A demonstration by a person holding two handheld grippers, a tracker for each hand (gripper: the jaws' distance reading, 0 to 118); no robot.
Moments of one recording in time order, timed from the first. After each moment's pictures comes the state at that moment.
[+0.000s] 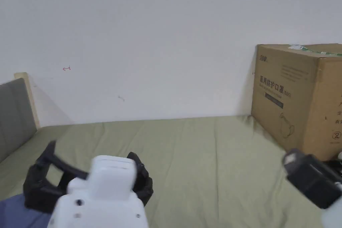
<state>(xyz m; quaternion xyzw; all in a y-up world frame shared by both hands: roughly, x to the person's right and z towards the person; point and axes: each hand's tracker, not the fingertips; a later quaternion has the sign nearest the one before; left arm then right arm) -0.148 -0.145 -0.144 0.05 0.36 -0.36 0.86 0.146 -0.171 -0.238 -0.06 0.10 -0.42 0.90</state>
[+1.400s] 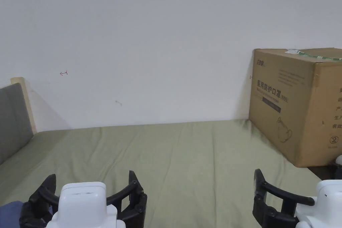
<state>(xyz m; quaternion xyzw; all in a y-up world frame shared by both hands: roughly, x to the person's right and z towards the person) -0.174 -0.158 -0.128 0.05 0.26 -0.09 0.96 0.094 -0.166 -0.207 0.07 0.11 0.01 0.99</state>
